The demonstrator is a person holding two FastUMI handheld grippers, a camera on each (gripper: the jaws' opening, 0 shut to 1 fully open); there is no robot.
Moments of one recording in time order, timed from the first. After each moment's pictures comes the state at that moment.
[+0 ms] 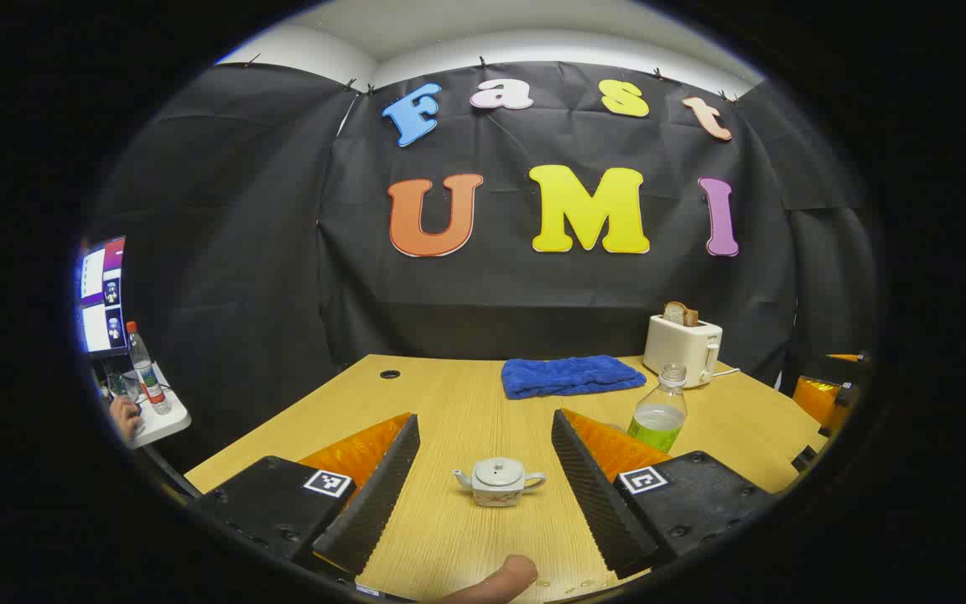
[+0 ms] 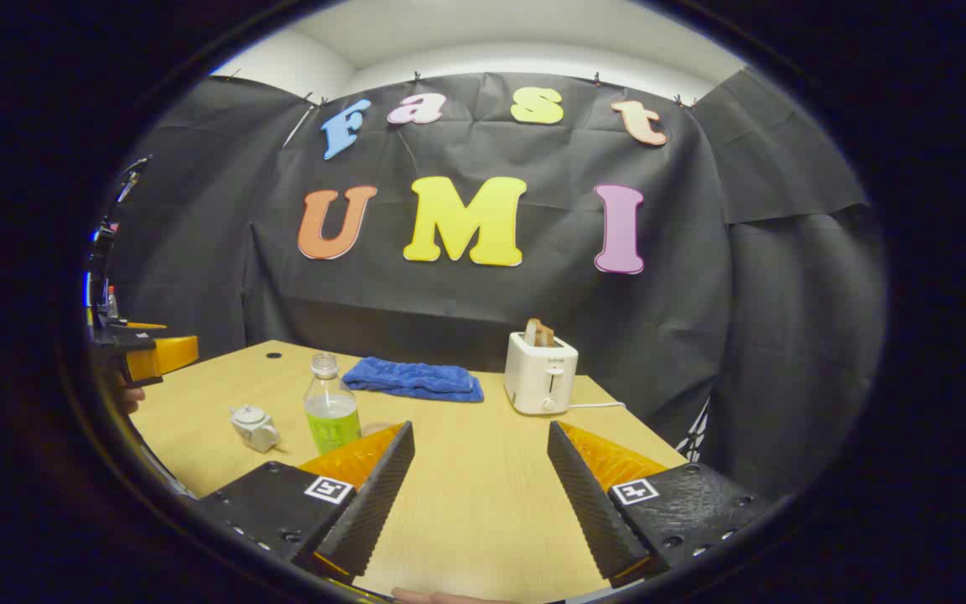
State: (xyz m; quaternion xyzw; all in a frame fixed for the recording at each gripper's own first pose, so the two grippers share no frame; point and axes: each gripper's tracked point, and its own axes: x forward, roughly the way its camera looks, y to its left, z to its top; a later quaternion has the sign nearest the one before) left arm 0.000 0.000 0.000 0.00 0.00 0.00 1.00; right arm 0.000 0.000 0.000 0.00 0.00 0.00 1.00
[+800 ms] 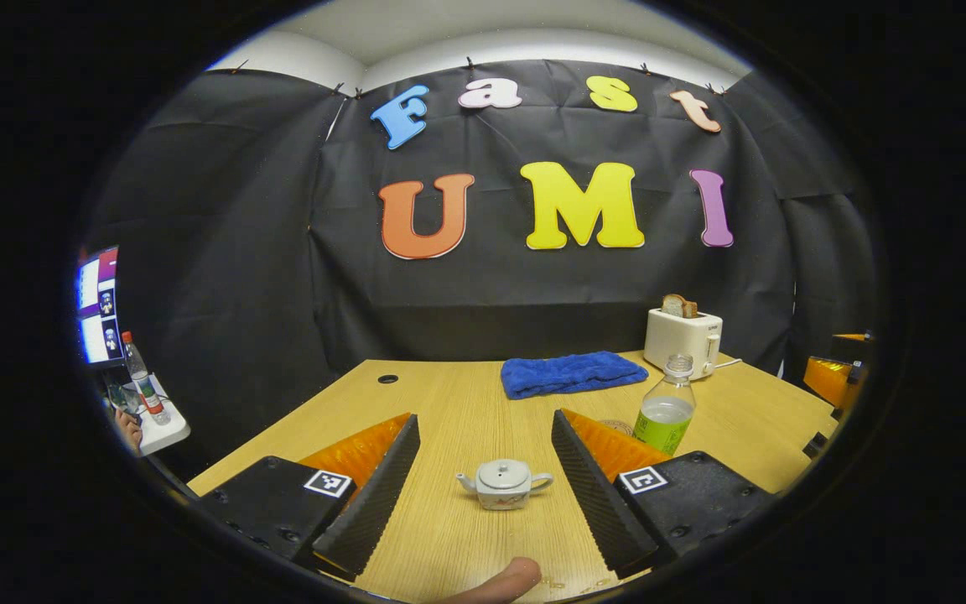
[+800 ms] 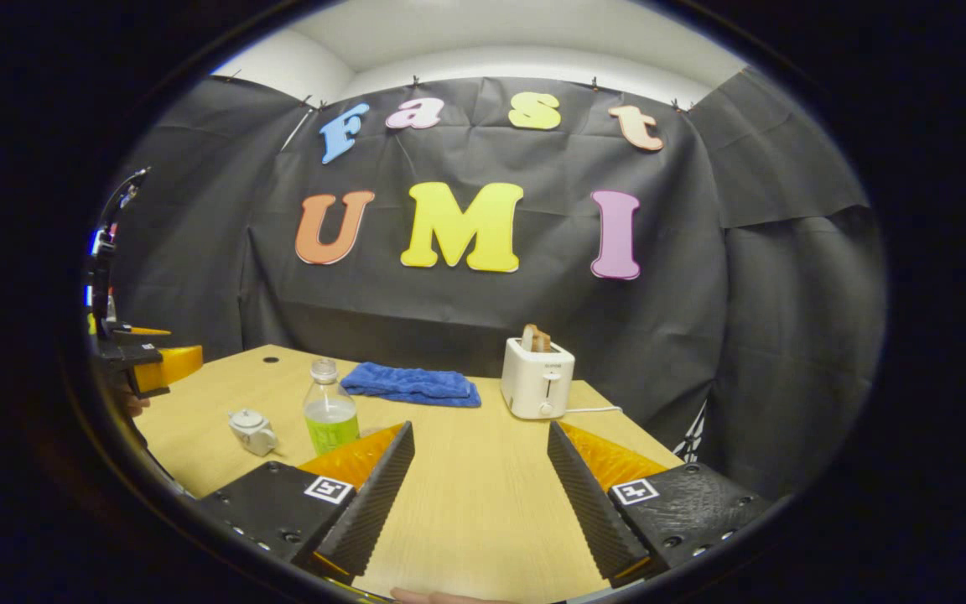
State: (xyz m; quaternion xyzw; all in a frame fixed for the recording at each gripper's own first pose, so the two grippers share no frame) left arm 0.011 -0.002 -0.007 0.02 0.00 -0.01 1.00; right arm -0.002 0.004 0.003 0.00 -0.01 0.00 1.00
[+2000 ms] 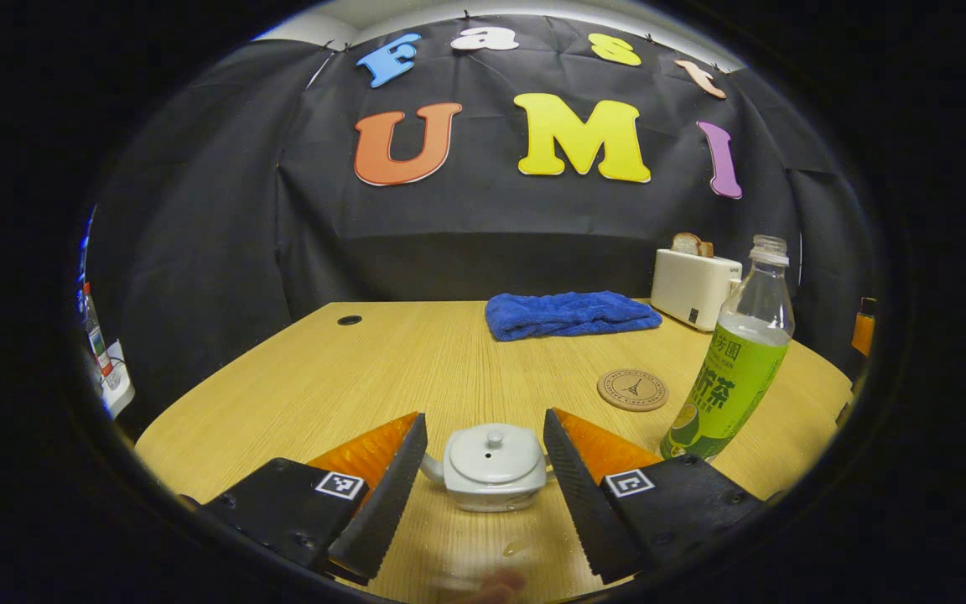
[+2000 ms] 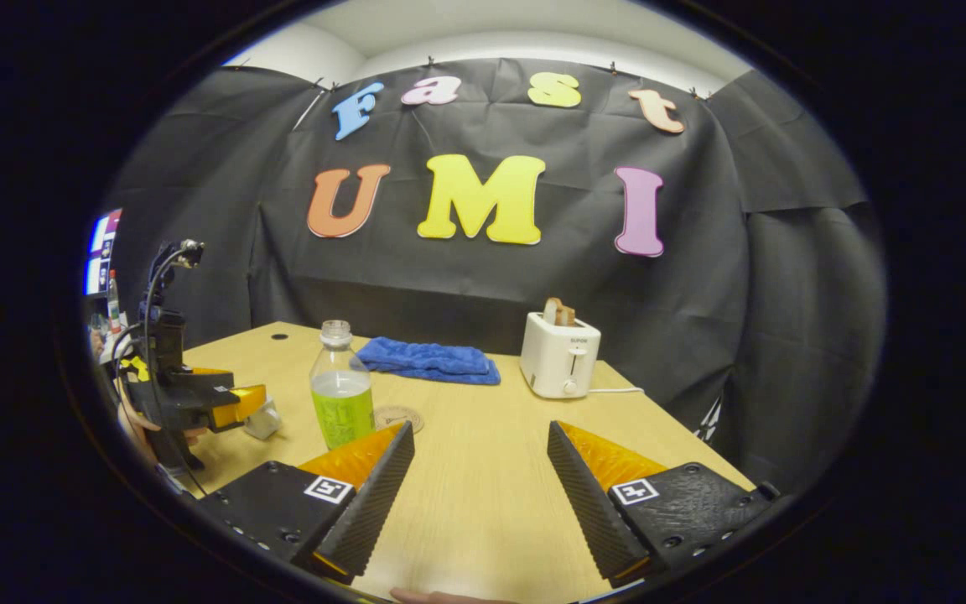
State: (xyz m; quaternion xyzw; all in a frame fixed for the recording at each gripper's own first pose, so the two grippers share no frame) left arm 0.108 -0.013 -0.115 0.00 0.08 -0.04 1.00; right arm 0.026 0.032 -0.037 -0.01 0.03 0.01 1.00
